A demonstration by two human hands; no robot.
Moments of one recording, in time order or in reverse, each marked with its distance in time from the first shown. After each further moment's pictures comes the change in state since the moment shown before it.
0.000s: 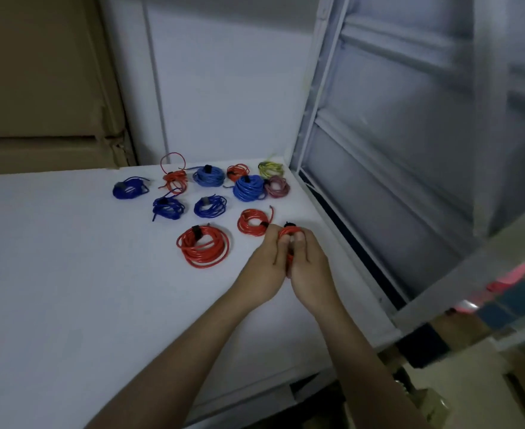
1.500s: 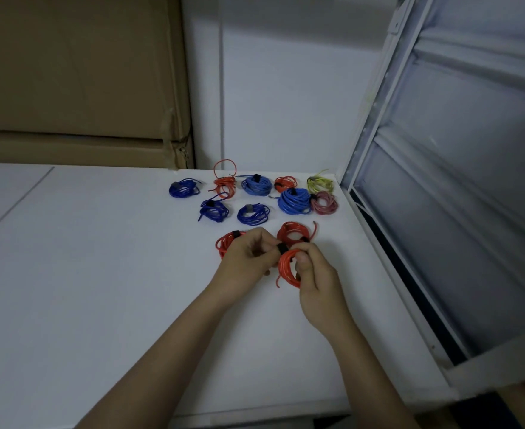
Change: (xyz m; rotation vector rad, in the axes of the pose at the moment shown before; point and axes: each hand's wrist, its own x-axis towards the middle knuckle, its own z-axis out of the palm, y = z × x) left_hand -0.009 -0.008 -0.062 -0.059 0.249 -0.182; right_hand 0.011 0.006 0.022 0.035 -0.291 -0.334
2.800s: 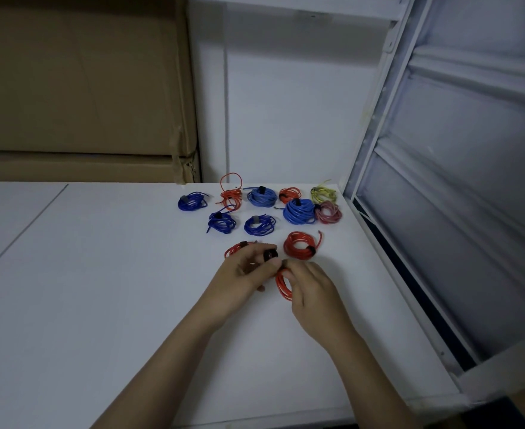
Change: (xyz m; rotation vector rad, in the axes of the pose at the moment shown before) left_hand -0.021 0.002 -0.021 -0.057 0.002 -0.035; right_hand -0.006 -0.012 0.009 -0.459 -0.028 -0.229
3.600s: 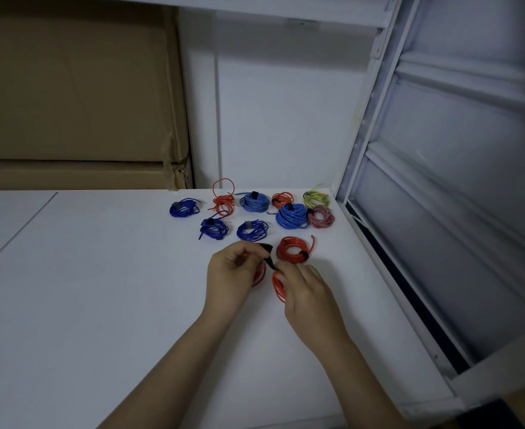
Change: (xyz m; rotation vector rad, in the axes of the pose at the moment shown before) left_hand 0.015 -0.004 0.017 -0.018 0.313 0.192; right_hand 0.002 0.005 0.004 -0.250 0.119 -0.111
